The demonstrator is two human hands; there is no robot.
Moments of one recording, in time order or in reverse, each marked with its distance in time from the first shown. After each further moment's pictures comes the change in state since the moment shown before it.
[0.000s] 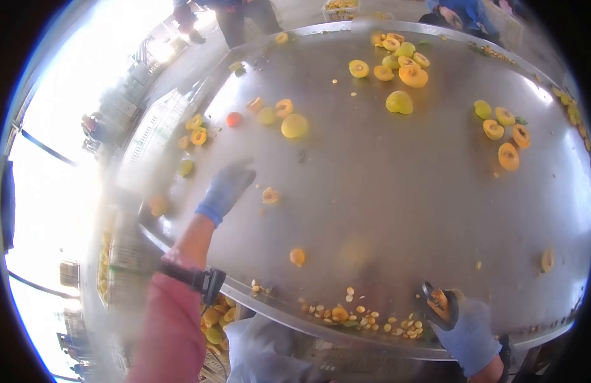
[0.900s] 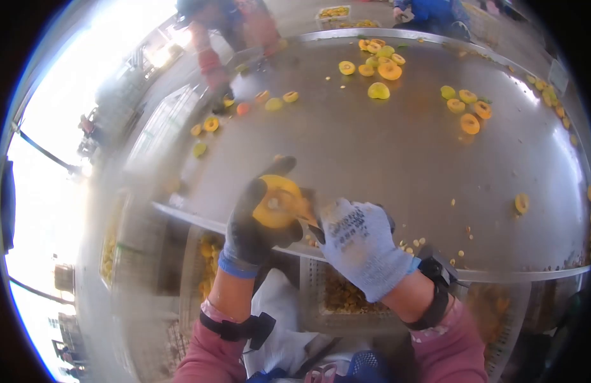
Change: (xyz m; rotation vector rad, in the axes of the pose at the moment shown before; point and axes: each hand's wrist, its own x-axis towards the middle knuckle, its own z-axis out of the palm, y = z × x) left_hand -0.219 0.146 -0.044 -1.632 -0.240 0.057; right_hand -0.012 -0.163 0.001 -0.233 0.206 -0.472
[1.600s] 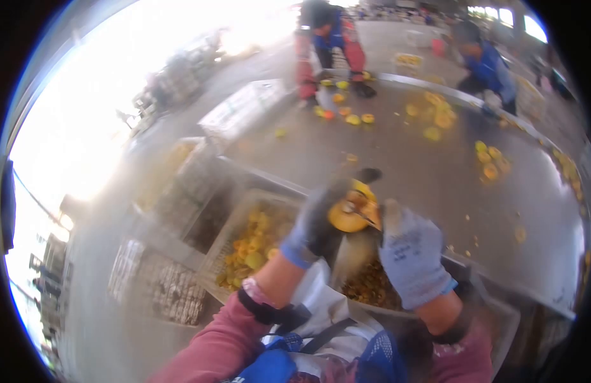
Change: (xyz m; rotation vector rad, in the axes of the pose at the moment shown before) left_hand -0.161 0.036 0.055 -0.176 -0.112 0.129; right_hand -0.111 -0.106 -0.080 -0.202 0.207 -0.073
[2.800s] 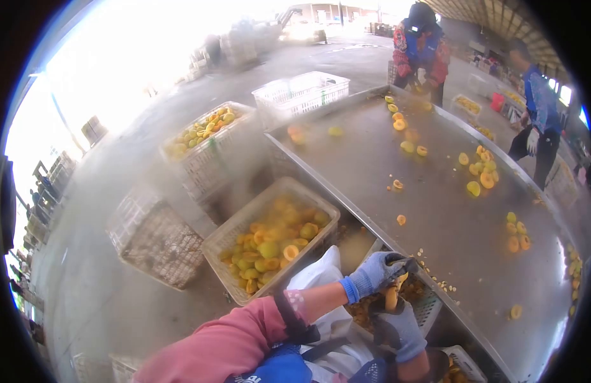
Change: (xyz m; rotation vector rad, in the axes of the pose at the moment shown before) left_hand -0.008 -0.080 -0.041 0.691 0.315 -0.191; right_hand -0.062 -0.010 0.084 1.330 -0.784 0.544
